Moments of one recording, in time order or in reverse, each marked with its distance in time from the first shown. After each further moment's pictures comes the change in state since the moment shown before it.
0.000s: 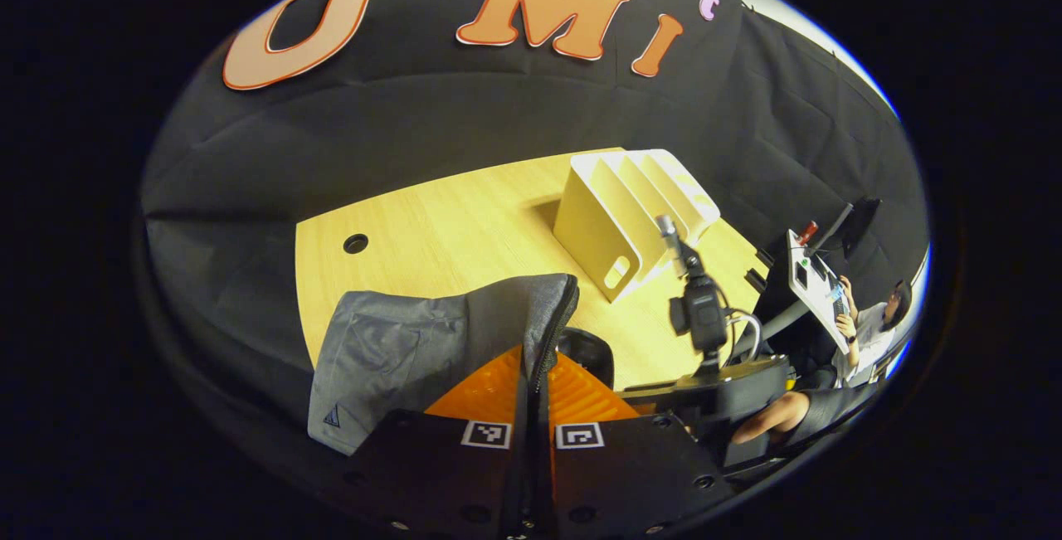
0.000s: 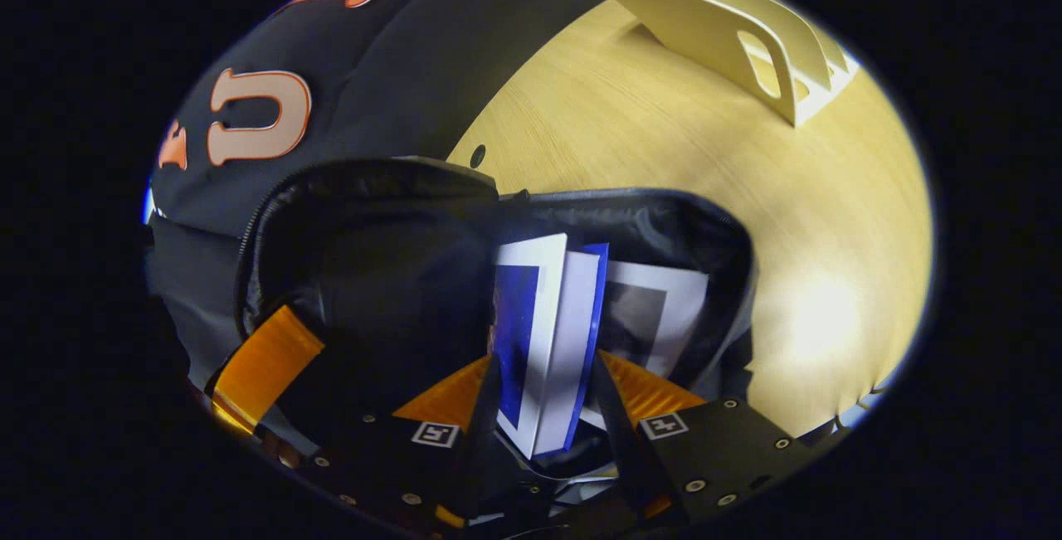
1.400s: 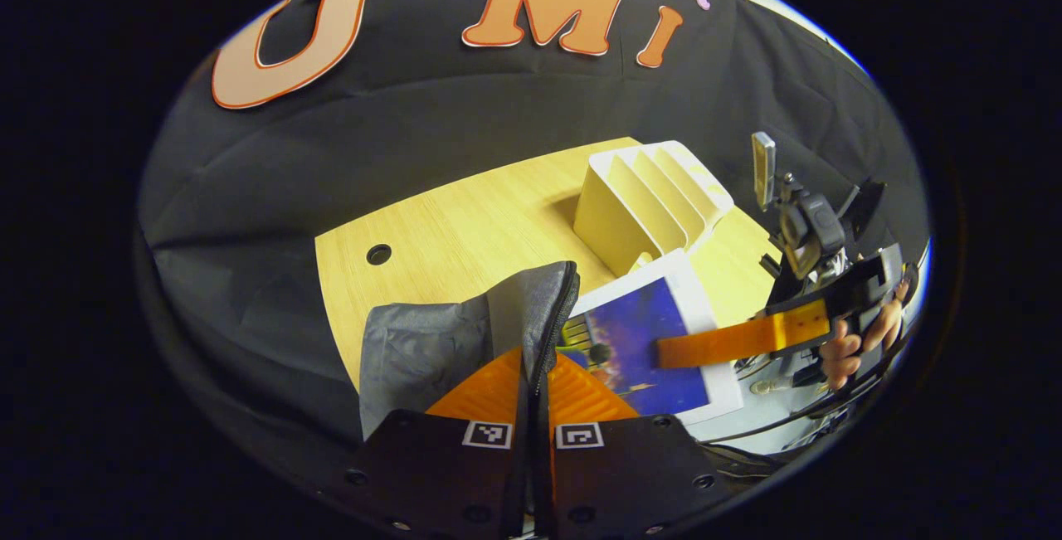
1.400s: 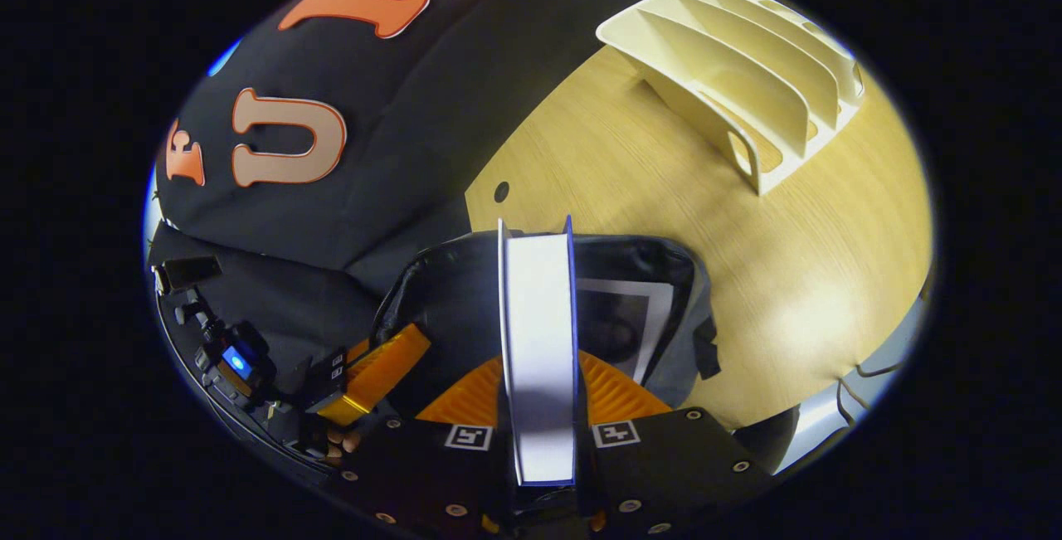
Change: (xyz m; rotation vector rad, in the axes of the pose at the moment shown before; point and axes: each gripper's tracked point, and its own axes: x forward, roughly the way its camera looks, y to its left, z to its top) left arm -0.014 0.036 0.023 0.057 0.034 0.025; right arm -0.085 0.041 0.033 0.059 -0.031 0.039
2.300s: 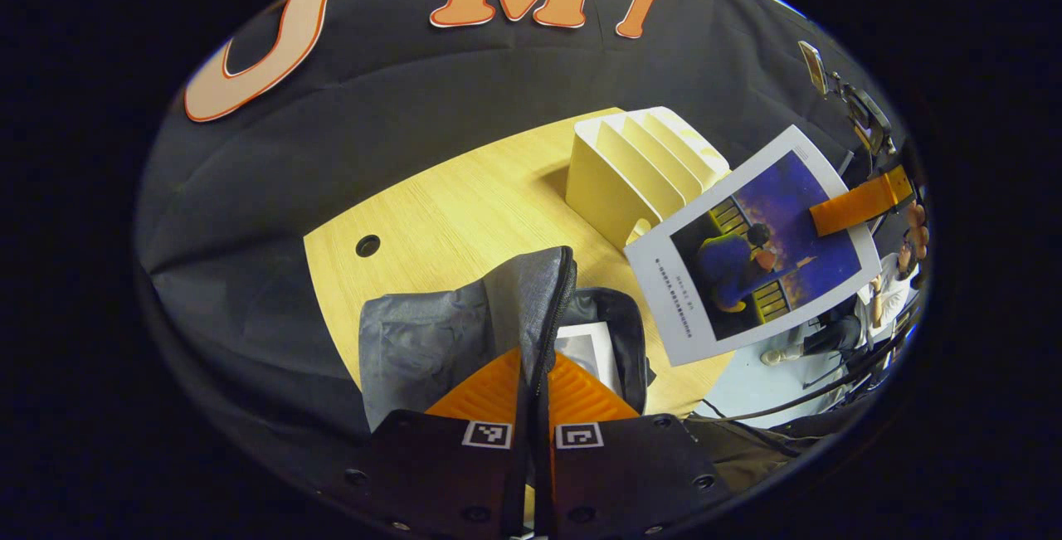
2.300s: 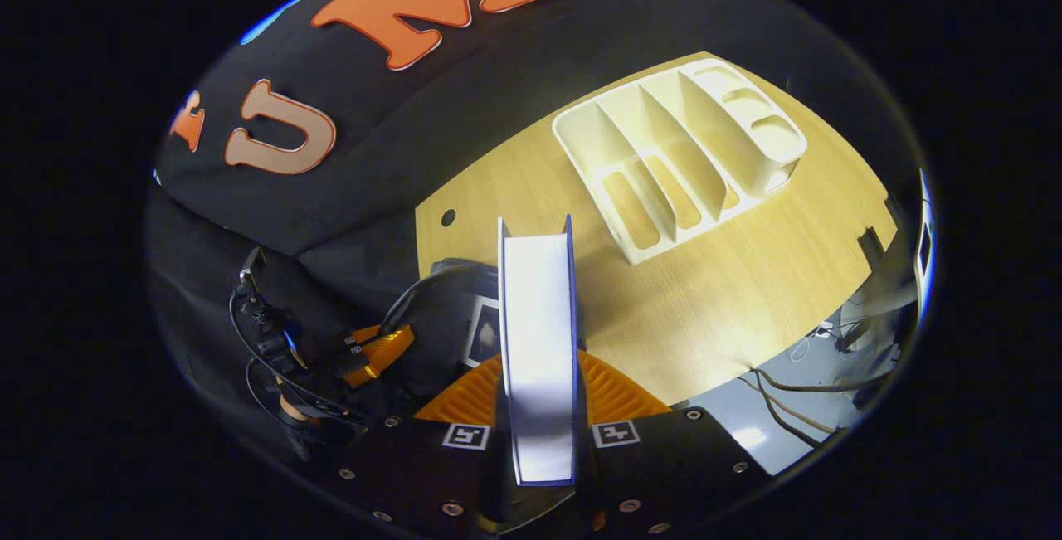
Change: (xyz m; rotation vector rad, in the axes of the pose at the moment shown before) left arm 0.015 0.001 -0.013 0.098 0.096 -0.006; right arm -0.154 -0.026 0.054 -0.191 -0.054 -0.280
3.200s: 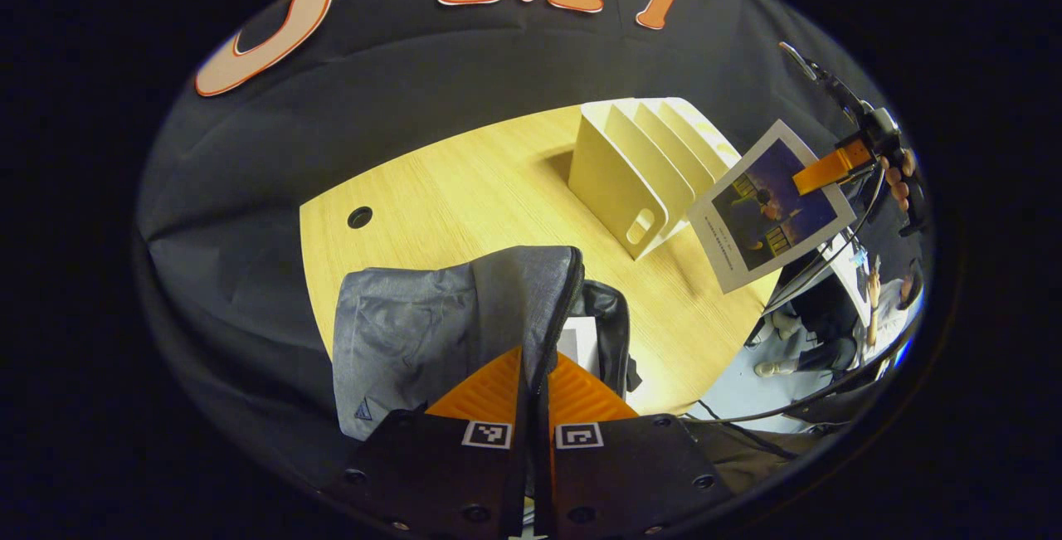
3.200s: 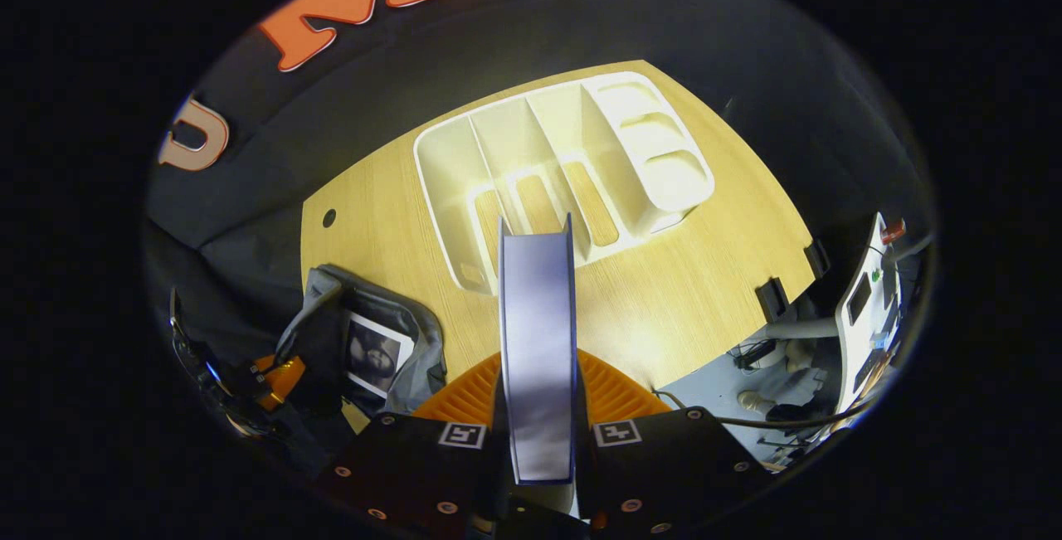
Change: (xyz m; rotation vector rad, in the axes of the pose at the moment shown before) left arm 0.025 -0.033 -0.015 -0.074 0.064 0.013; right arm -0.010 -0.147 0.064 -0.077 0.063 -0.361
